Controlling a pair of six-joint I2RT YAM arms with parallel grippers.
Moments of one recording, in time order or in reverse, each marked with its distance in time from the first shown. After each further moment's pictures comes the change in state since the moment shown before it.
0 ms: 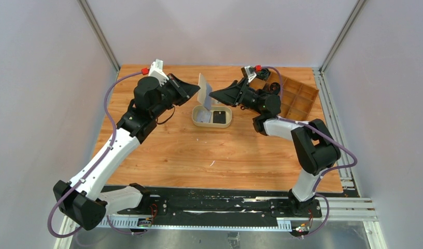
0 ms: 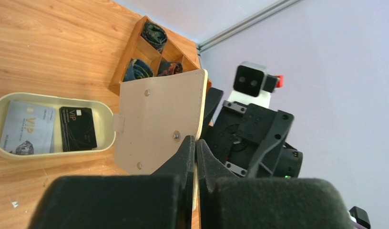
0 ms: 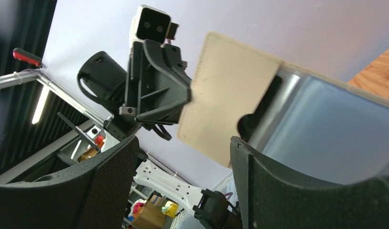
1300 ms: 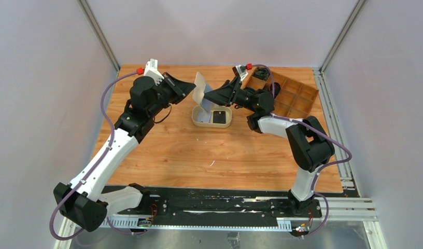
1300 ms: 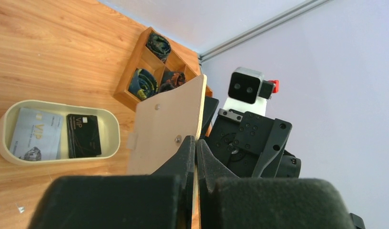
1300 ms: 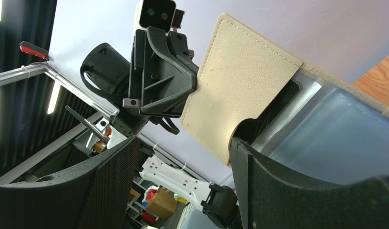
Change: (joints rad) left arm 0.047 -0.006 -0.014 0.024 0.022 -0.012; right arm 0.051 0.071 0.082 -0.013 -0.019 0.038
